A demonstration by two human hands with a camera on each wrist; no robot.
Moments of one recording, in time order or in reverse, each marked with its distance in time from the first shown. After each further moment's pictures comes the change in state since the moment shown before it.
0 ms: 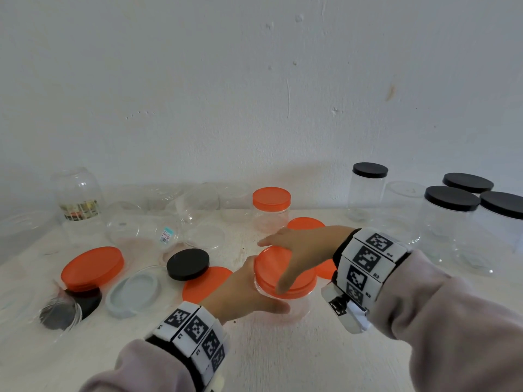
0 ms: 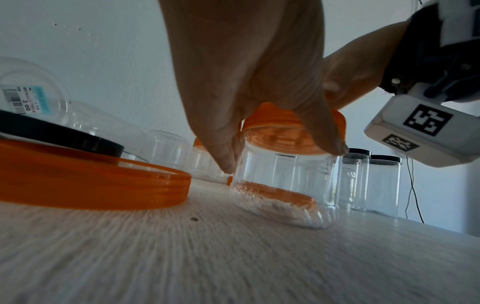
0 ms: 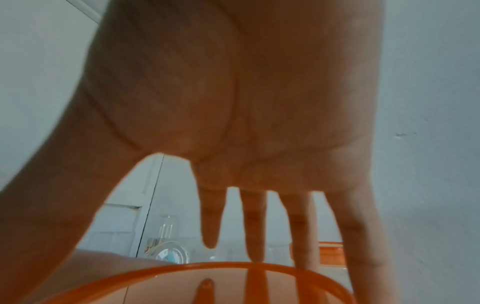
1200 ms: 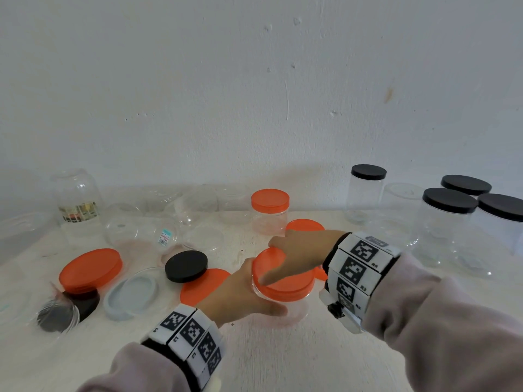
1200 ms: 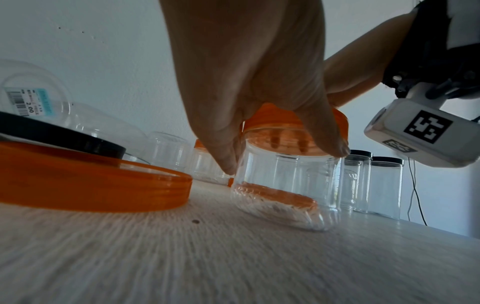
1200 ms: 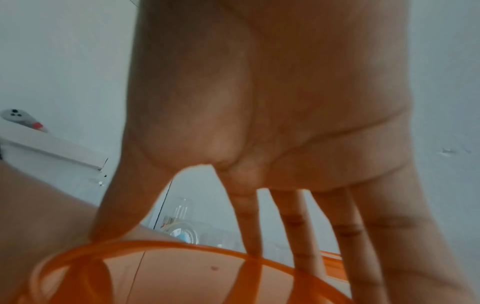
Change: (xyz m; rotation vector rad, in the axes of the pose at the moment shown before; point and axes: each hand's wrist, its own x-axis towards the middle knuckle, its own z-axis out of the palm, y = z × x) left_hand -0.001 0.000 0.000 -0.060 -0.010 0.024; right_hand 0.001 -0.007 0.003 -0.133 0.065 0.110
